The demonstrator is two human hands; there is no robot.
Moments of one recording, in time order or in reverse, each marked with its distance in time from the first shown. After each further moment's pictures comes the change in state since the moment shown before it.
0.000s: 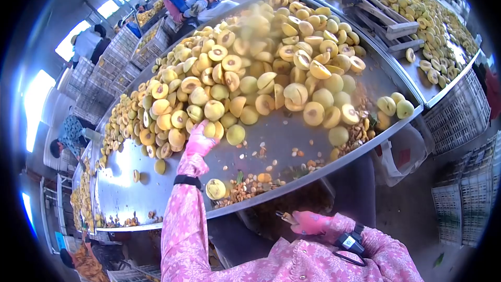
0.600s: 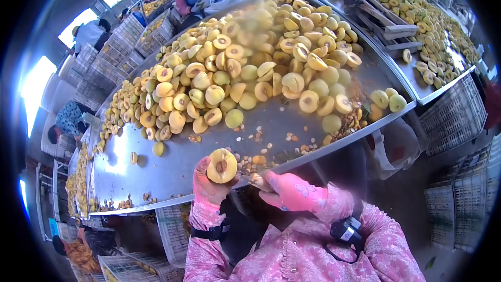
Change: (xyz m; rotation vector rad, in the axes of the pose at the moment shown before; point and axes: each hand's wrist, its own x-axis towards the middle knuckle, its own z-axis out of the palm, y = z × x) left_hand -0.156 0.125 -0.056 -2.011 -0.194 -0.709; right_hand -0.045 -0.114 -0.038 -0.122 0.312 -0.498
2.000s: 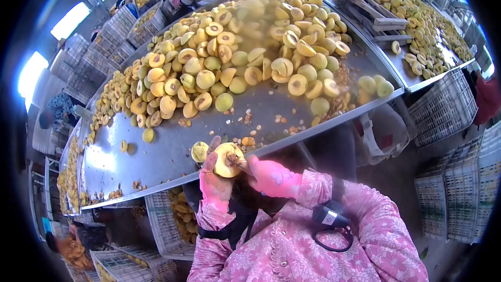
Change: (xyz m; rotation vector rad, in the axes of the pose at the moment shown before) left_hand -0.028 -0.051 0.020 -0.130 -0.024 0.219; right_hand 0.009 0.056 0.047 -1.246 -0.088 -0.380
